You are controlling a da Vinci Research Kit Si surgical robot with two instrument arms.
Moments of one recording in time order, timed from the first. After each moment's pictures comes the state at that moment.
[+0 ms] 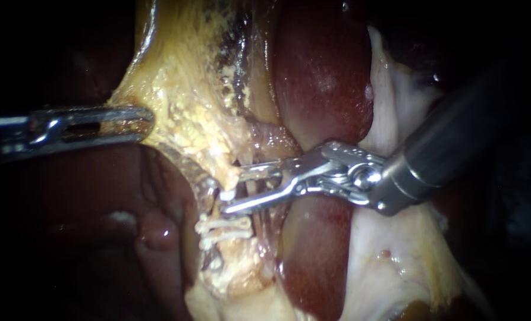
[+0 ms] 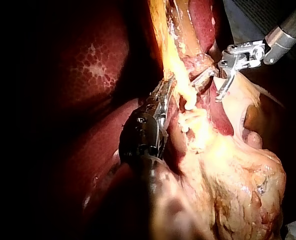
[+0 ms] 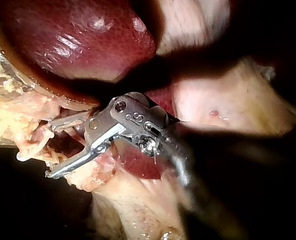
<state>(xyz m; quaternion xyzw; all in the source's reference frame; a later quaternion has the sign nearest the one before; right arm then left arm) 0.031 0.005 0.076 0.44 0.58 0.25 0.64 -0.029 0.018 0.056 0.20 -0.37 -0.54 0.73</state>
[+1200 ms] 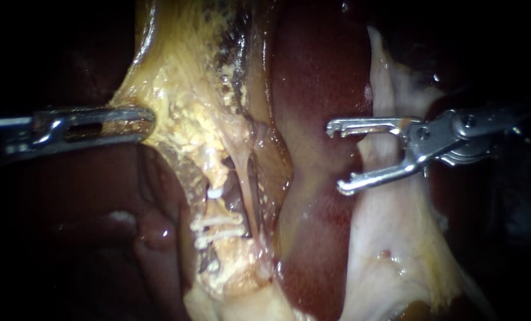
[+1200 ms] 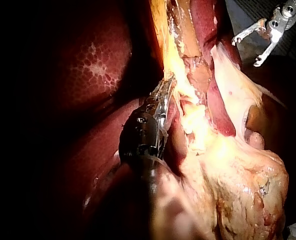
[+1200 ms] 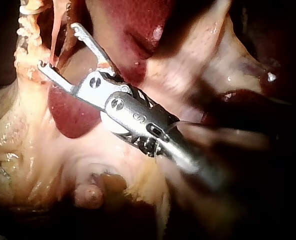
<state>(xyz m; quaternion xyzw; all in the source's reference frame) 0.018 0.009 0.066 0.22 0.66 0.07 0.72 -0.029 0.017 0.057 0.20 -0.37 -0.54 0.73</state>
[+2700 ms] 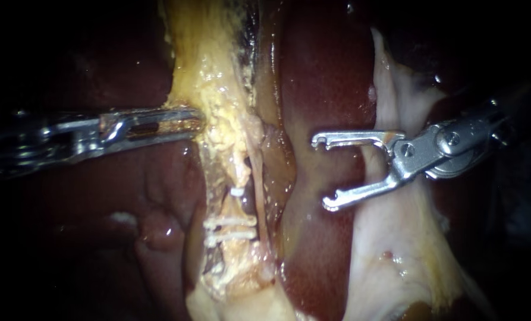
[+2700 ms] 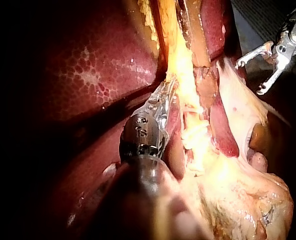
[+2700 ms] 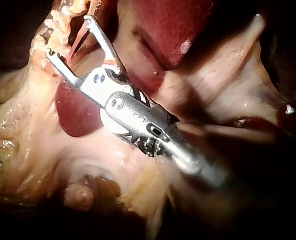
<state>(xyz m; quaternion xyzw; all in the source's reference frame) 0.020 0.007 0.068 0.21 0.67 0.05 0.71 -0.035 0.016 0.066 0.23 -0.35 -0.55 0.73</state>
